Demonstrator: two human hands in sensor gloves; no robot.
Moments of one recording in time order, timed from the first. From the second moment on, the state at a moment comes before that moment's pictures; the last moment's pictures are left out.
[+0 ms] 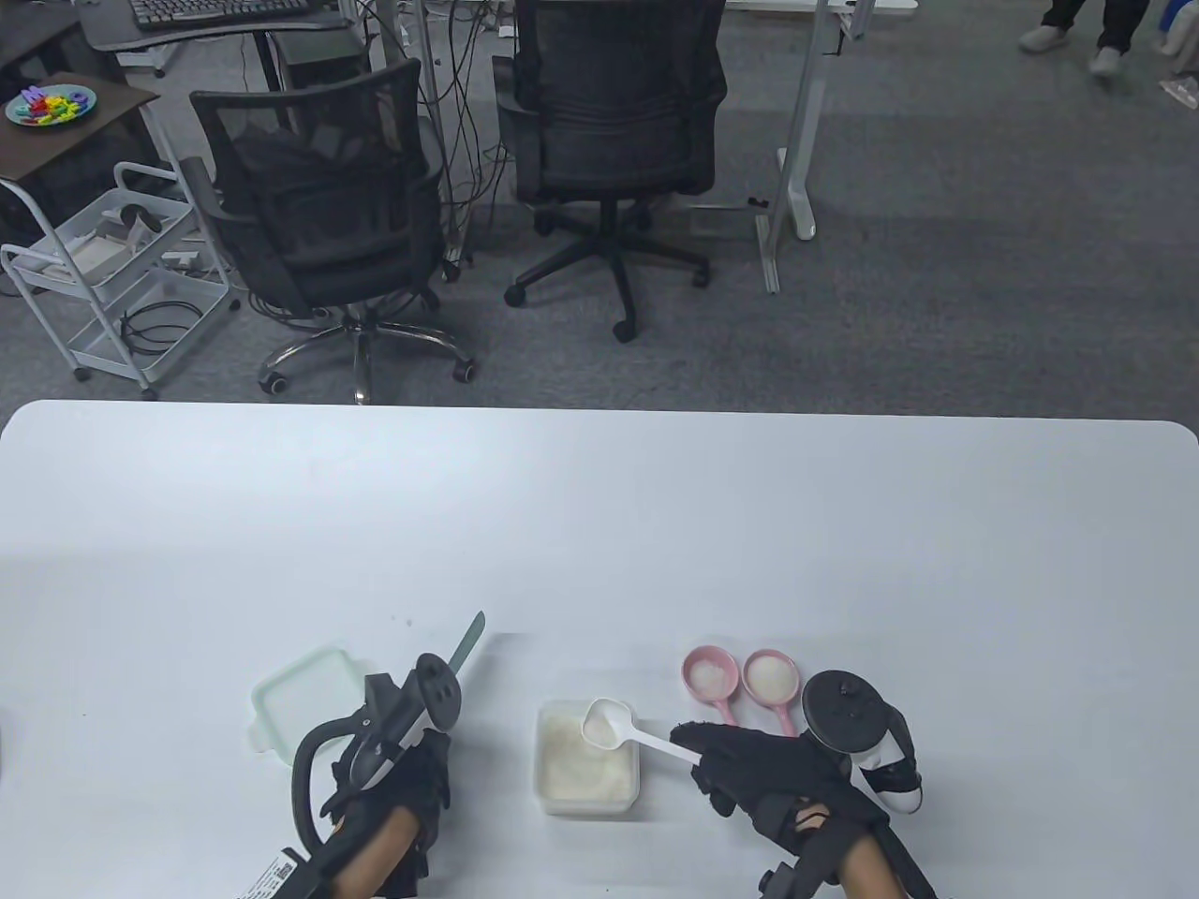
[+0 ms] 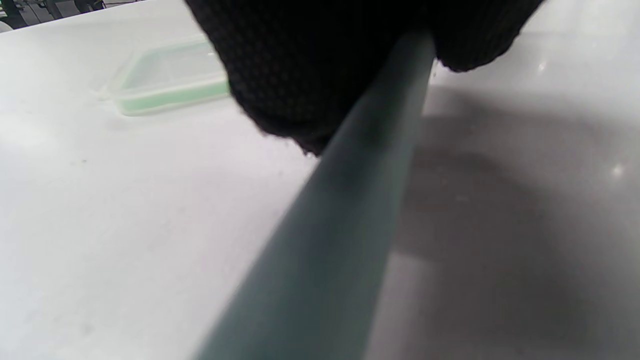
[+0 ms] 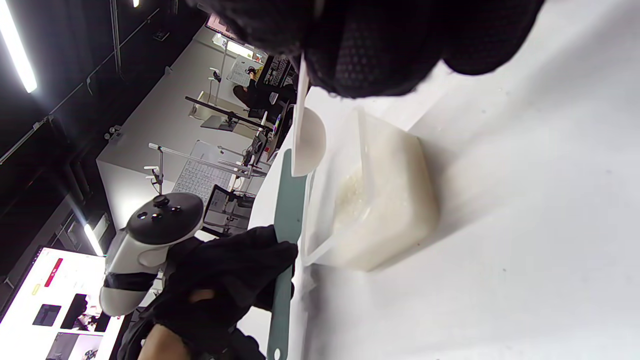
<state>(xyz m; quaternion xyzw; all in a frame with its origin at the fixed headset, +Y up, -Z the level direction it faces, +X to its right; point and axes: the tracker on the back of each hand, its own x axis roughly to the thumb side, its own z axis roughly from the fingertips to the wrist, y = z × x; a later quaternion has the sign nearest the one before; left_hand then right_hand) -0.199 -0.743 -0.306 -0.20 0.14 -0.02 0.97 0.169 -0.726 -0.284 0.14 0.24 0.81 0.52</state>
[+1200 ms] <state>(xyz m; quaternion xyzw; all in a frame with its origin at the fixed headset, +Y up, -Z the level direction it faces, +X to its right) -0.172 -0.716 -0.284 -0.06 -0.06 0.01 1.00 0.180 -0.726 -0.288 0.11 0.20 0.81 0.53</state>
